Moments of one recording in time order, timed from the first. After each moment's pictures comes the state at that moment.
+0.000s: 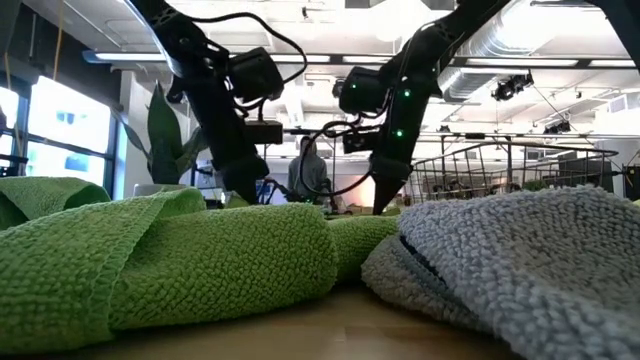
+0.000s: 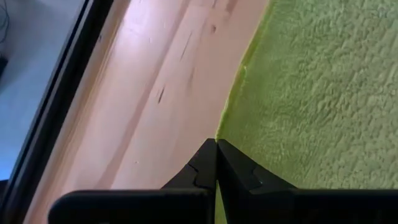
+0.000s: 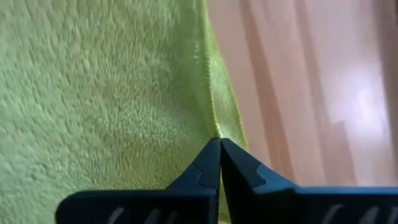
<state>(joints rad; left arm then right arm) 0.41 1.68 0.89 -0.27 -0.43 0.06 -0.36 1.89 1.25 -0.55 0.15 -0.20</state>
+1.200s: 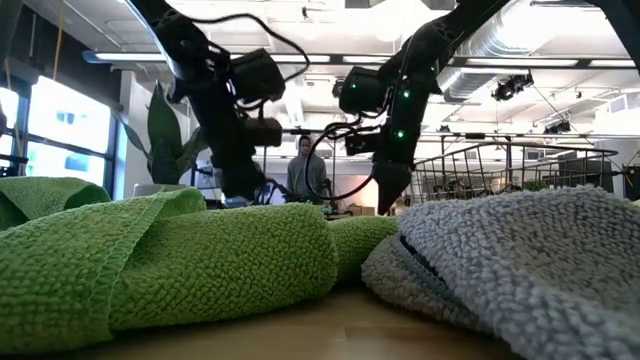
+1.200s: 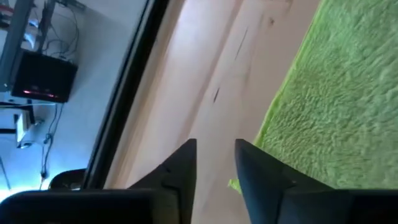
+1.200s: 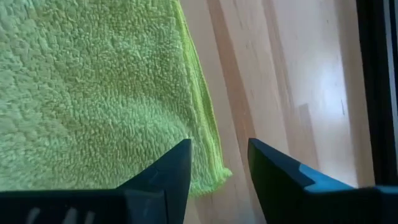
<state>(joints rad) 0.39 1.68 0.89 -0.26 -0.64 0.13 -0.36 1.89 1.27 -0.60 0.26 -0.20</state>
